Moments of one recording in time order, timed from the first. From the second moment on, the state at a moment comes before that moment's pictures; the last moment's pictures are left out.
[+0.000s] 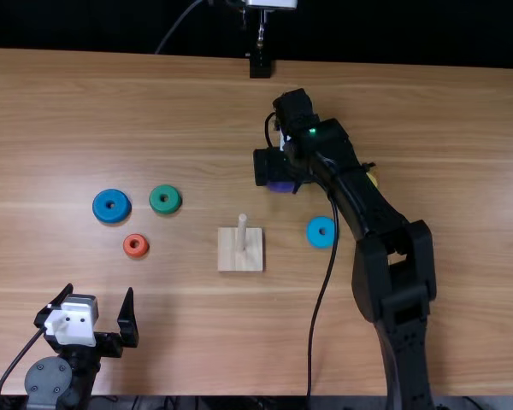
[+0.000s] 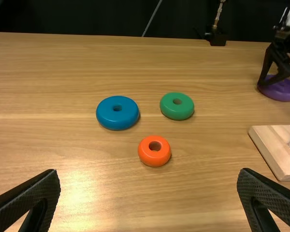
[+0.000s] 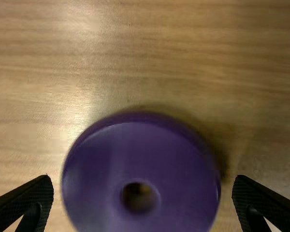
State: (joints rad) left arm -0.06 0.01 0.10 -0.37 0.03 -0.08; right arm 0.35 2.43 2.05 -0.89 -0.04 0.21
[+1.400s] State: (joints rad) left arm -0.06 0.01 0.10 -0.37 0.03 -0.08; right arm 0.36 2.32 2.06 -1.04 -0.01 0.16
